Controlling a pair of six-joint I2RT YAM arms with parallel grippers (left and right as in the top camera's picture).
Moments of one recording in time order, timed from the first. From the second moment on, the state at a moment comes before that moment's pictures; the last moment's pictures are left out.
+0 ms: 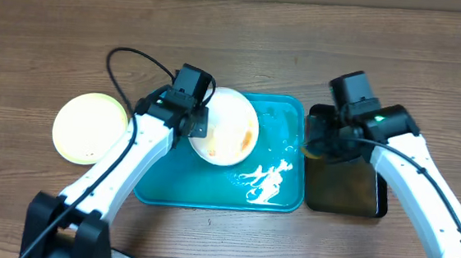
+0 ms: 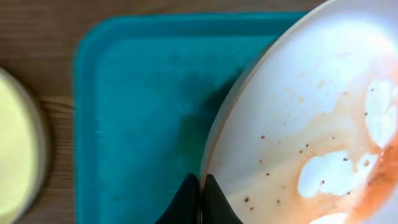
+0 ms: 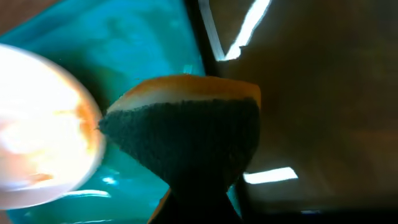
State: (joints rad) left arm -0.36 1.57 1.13 -0.74 -0.22 -0.34; right arm 0.30 1.49 1.20 -1.02 -0.11 0.64
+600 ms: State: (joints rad) left arm -0.58 1.51 1.13 -0.76 -0.78 -0.32; right arm 0.18 1.51 1.20 -1.10 0.04 0.53
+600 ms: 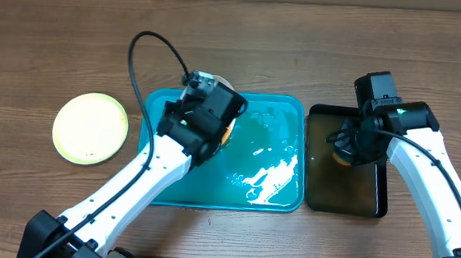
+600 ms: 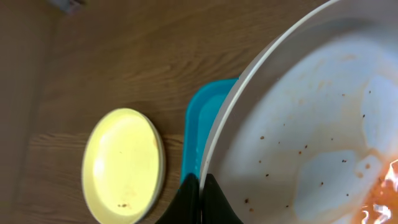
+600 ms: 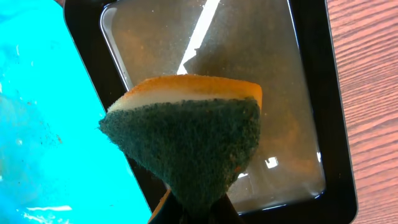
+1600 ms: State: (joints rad) left arm -0.73 1.51 1.13 -0.76 -1.18 -0.29; right arm 0.14 1.78 1.20 -0.90 0.04 0.17
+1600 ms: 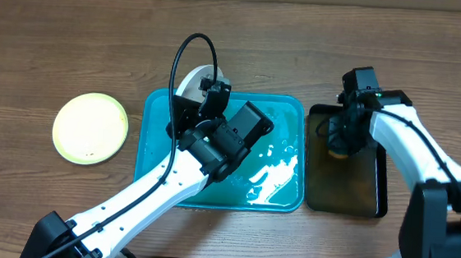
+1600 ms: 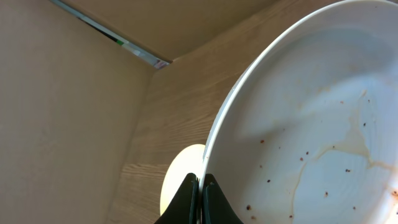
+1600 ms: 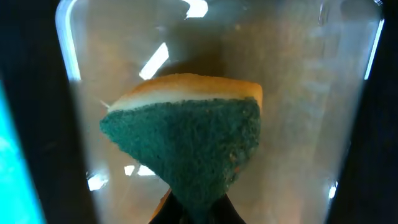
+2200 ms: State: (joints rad) left arm -0.73 1.51 1.13 -0.76 -1.19 -0.29; right arm 0.12 1.92 1.22 -0.85 0.00 0.13
